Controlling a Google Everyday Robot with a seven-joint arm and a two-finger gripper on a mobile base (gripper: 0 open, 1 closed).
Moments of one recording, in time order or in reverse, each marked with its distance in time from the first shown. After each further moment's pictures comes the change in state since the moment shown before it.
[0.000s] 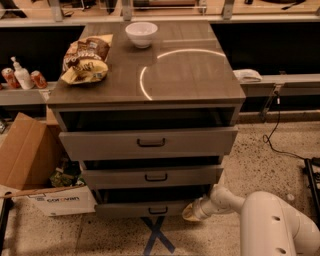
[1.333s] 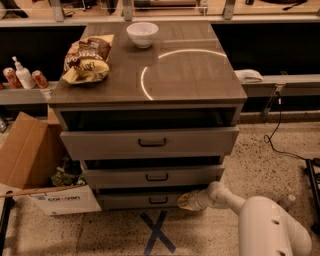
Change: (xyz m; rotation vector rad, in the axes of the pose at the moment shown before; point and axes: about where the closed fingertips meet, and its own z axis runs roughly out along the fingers) arm -0.024 -0.059 0.011 0.151 -0.073 -0.073
